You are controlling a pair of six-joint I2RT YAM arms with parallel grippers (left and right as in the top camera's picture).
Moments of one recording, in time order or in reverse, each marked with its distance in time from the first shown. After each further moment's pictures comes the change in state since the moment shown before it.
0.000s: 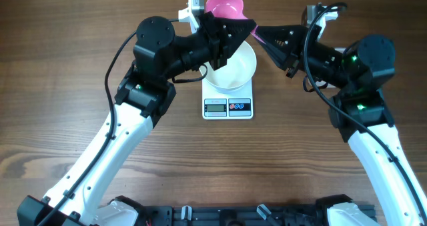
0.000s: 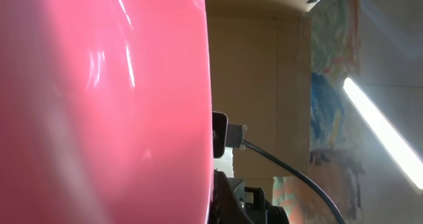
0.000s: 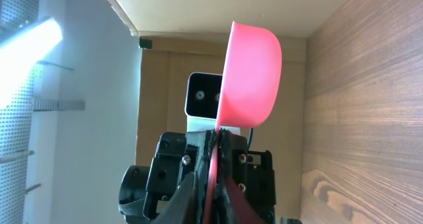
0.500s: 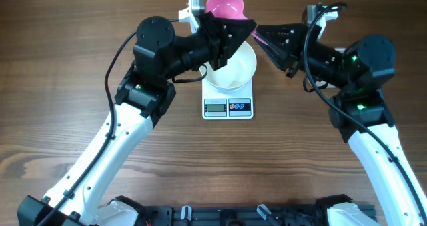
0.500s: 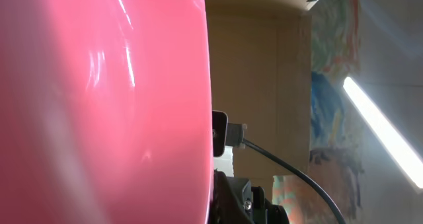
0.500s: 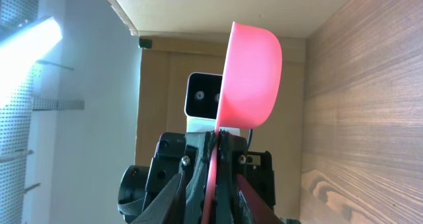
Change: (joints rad) left arm 0.000 0.000 0.000 0.000 0.002 -0.001; right arm 0.000 0.000 0.000 0.000 0.000 -0.004
